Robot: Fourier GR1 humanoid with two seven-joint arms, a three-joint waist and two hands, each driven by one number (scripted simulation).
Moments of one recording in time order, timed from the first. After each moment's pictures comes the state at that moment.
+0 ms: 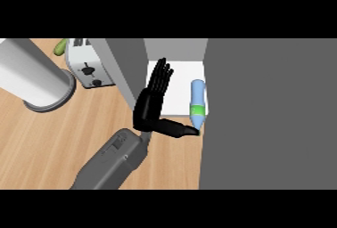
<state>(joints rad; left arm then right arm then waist) -0.58 0.04 -0.51 -1.03 0.63 0.26 -0.58 1.00 -0.13 0.25 -2.47 -0.11 0.30 -0.24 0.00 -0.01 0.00</state>
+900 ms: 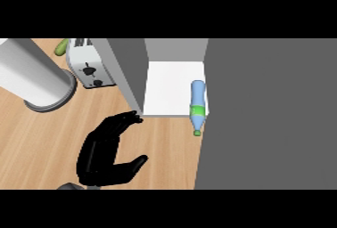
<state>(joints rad) -0.09 0.32 -0.55 -1.62 0.64 0.24 -0.50 1.02 -0.36 0.39 -2.49 0.00 0.49 -0.32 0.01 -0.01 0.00</state>
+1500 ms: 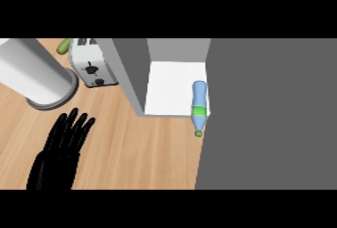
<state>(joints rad) 0.13 0.47 -0.41 -1.78 0.79 0.13 -0.51 0.93 -0.45 0.57 -2.50 0.04 0.50 -0.25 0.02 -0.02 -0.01</state>
